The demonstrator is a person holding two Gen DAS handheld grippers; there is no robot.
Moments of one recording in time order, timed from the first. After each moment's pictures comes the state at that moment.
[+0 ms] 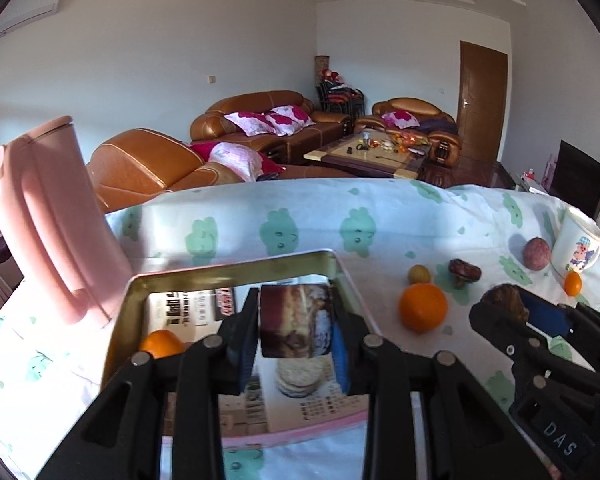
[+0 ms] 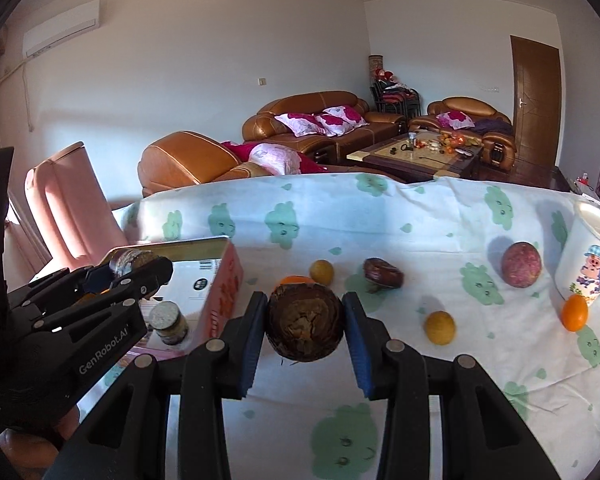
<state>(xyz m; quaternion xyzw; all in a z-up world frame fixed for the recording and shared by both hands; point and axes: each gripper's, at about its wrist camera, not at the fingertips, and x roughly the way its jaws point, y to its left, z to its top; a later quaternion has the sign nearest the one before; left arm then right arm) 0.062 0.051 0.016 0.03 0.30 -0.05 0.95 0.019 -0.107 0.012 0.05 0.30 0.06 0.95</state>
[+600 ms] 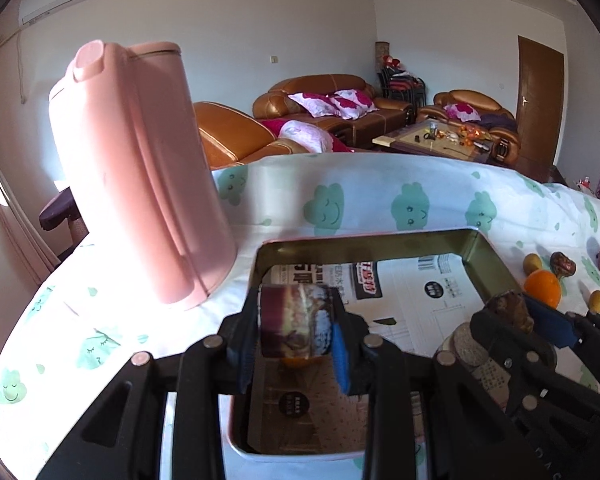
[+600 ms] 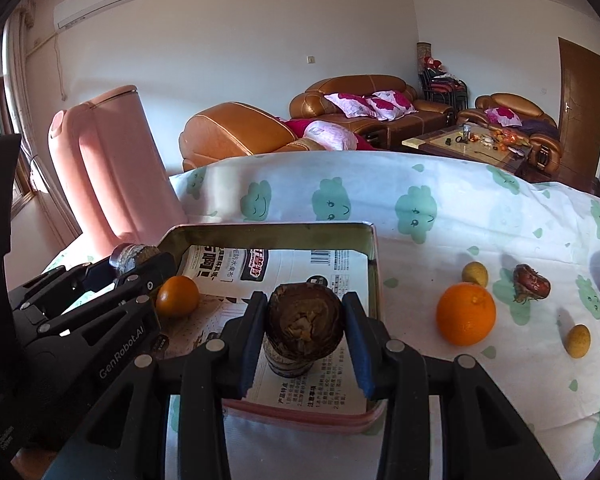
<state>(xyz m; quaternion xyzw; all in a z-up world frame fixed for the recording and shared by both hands) 0.078 0.132 -0.011 0.03 0.33 0.05 0.94 0.061 -0.009 -0.015 0.02 0.33 0.13 0.94</state>
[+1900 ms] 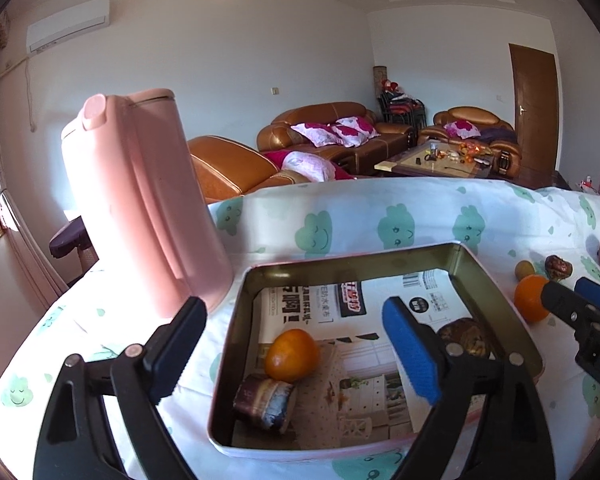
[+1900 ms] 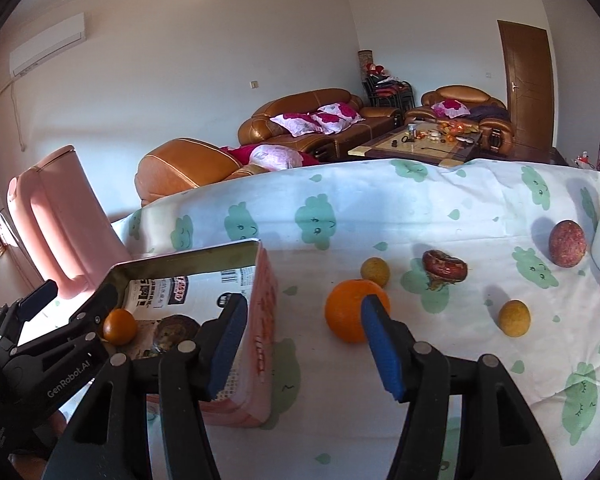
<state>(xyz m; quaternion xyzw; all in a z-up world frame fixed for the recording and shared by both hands) 0.062 0.111 -0.004 0.05 0.27 0.06 0.96 0.047 -0.085 -0.013 0.08 0.30 0.03 0.95</state>
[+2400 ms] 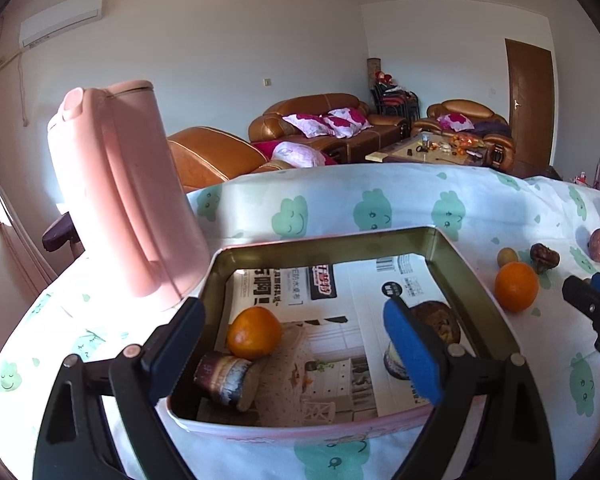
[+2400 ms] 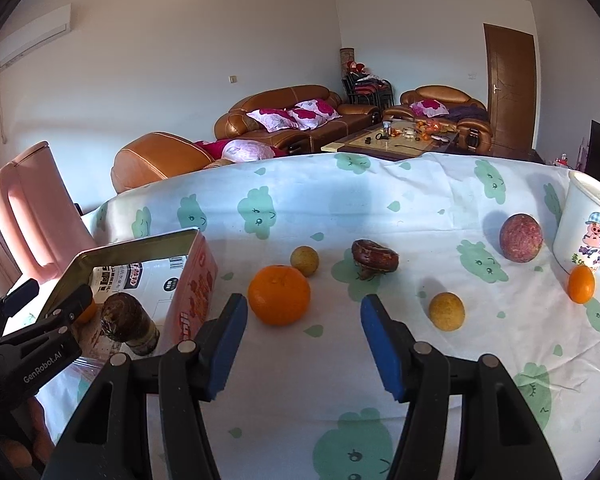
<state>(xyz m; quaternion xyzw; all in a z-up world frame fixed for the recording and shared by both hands) 0.056 0.088 -0.012 0.05 0.28 0.05 0.96 0.030 -0.127 -0.016 0.07 0.31 -0.01 0.95</state>
